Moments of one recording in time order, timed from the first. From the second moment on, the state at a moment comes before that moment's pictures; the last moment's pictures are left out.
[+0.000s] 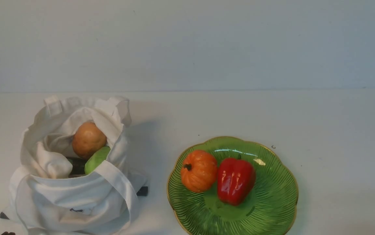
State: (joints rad) right arm 0.01 -0.01 0.03 0.03 0.36 -0.06; left arm -0.13 -0.02 0.03 0.00 0.37 0.01
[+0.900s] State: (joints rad) right arm 0.01 -0.01 0.03 0.03 0.36 -0.06; left arm -0.13 -0.02 0.03 -0.28 0.08 -0.16
